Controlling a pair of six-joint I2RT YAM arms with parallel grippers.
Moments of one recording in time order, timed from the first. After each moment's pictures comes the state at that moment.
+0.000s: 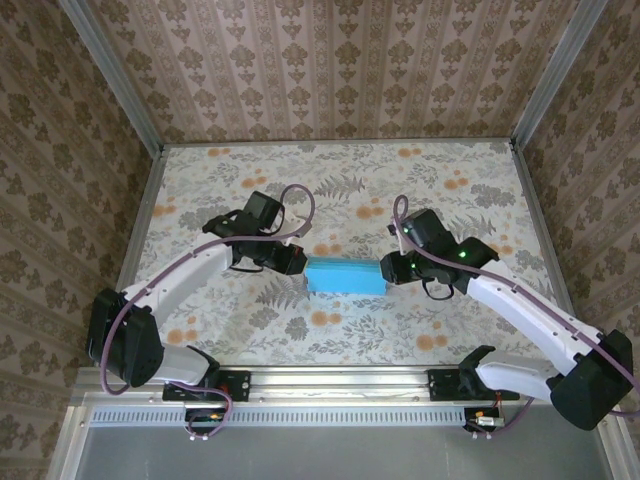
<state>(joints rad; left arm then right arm) -0.60 1.39 1.05 -0.77 0.48 -0.09 0.57 1.13 0.96 -0.80 -0.10 0.37</state>
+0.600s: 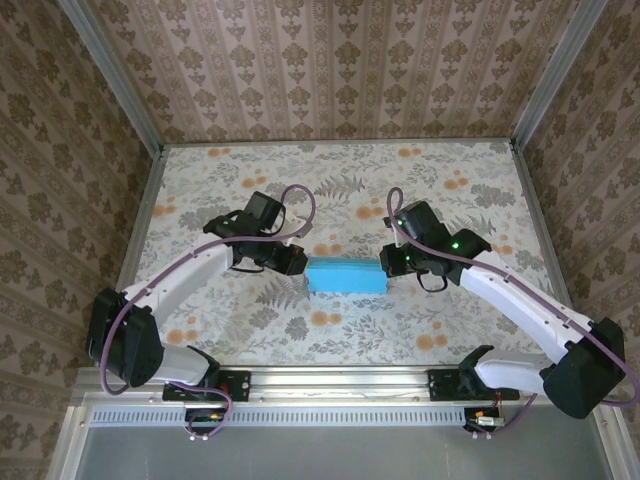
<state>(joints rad) -0.60 1.39 1.05 -0.77 0.48 -0.09 0.57 1.20 1.01 -0.79 -0.07 0.38</state>
